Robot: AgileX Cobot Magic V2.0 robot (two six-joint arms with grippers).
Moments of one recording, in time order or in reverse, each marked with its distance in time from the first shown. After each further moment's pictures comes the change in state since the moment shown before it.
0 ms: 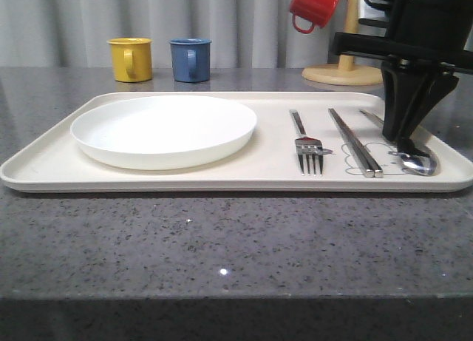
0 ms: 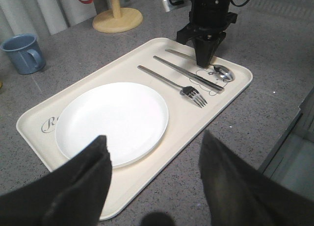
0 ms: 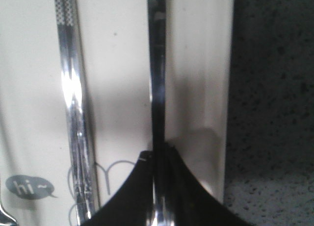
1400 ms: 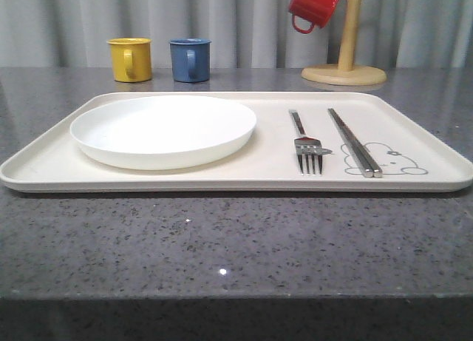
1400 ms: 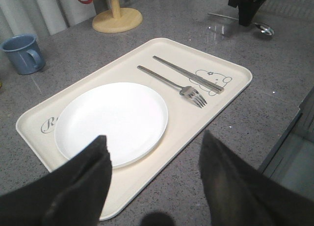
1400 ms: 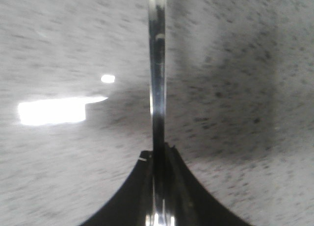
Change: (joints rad) left arm 0.000 0.000 0.000 0.000 0.000 0.000; right arm -0.431 -0.071 0.023 -0.079 0.001 -0.399
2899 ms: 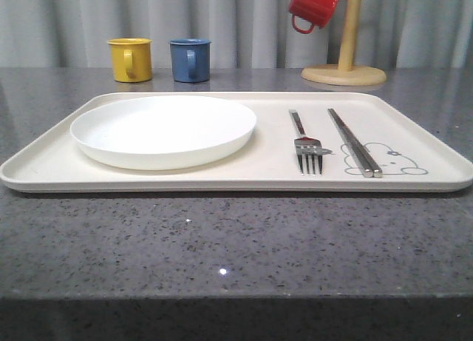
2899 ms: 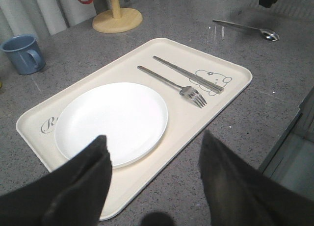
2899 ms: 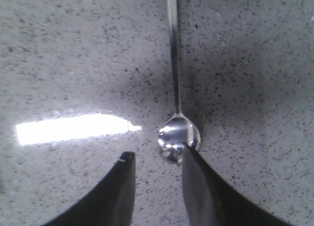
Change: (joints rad) left arm 0.000 0.000 0.000 0.000 0.000 0.000; right arm 0.000 -0.237 0.096 -0.057 0.066 0.058
